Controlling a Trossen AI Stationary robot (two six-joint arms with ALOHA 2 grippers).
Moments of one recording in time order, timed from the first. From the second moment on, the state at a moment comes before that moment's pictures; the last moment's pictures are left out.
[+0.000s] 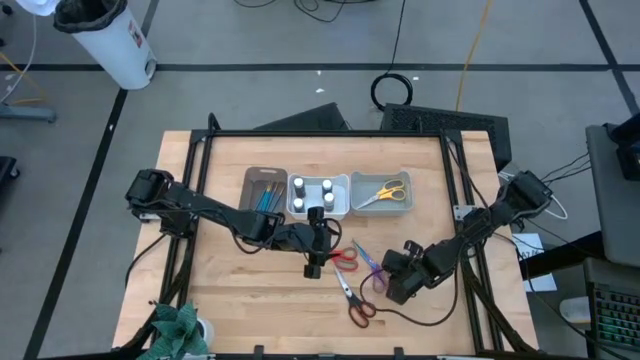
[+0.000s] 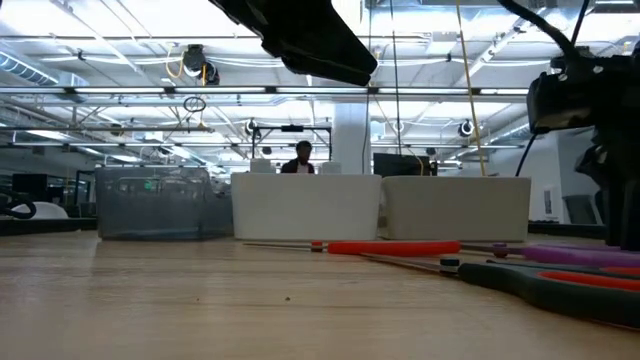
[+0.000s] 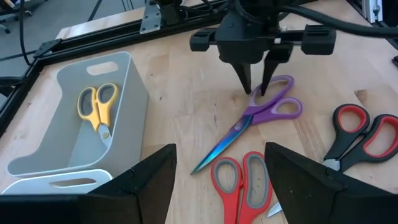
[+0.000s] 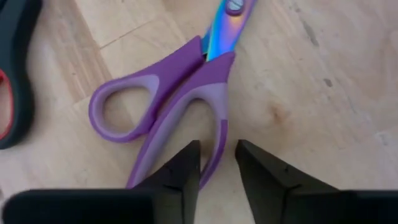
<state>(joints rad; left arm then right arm) -0.25 1.72 1.16 0.00 -0.25 0.07 0.62 1.59 0.76 -0.55 0.24 1.06</state>
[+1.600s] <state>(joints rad) -0.24 1.72 1.16 0.00 -0.25 0.07 0.11 0.98 1.00 -1.16 0.57 -0.05</state>
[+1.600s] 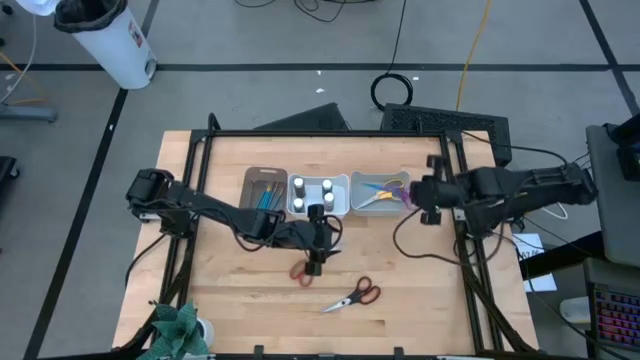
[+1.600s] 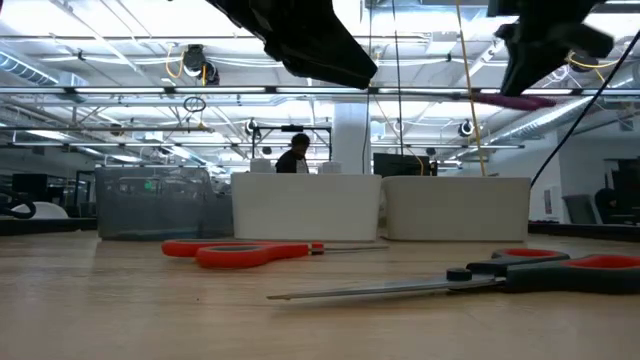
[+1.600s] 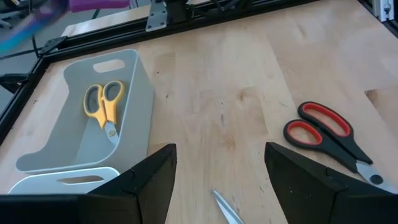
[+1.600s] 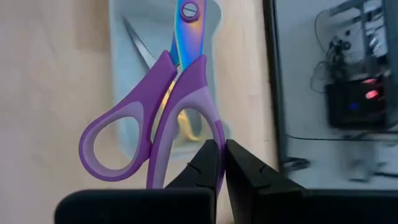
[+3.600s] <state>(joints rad) -0.24 1.72 1.16 -0.01 -0.25 0.05 -0.18 1.35 1.00 -1.05 0.47 -0.43</state>
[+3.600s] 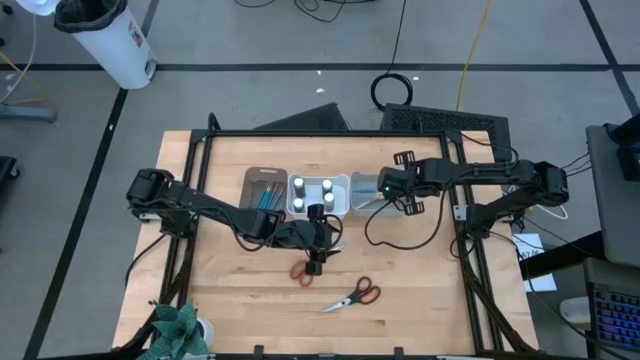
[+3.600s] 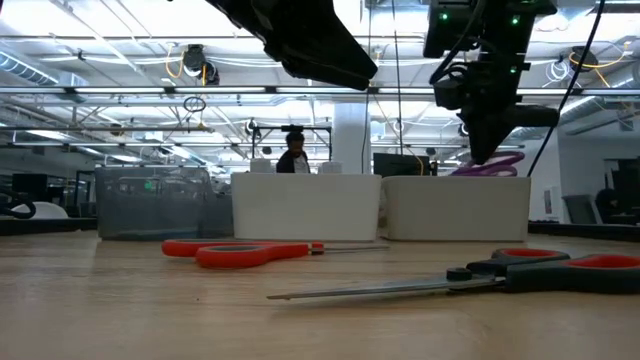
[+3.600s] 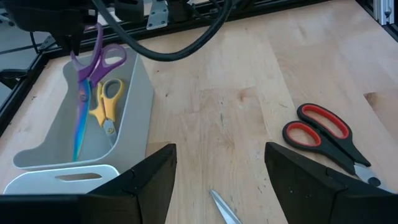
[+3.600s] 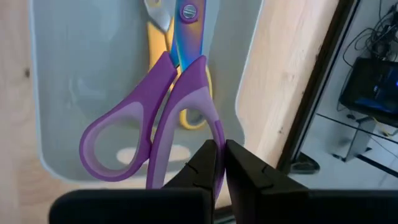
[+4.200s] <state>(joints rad) -0.24 1.72 1.16 -0.01 -0.25 0.06 -0.18 1.35 1.00 -1.04 0.44 -0.46</state>
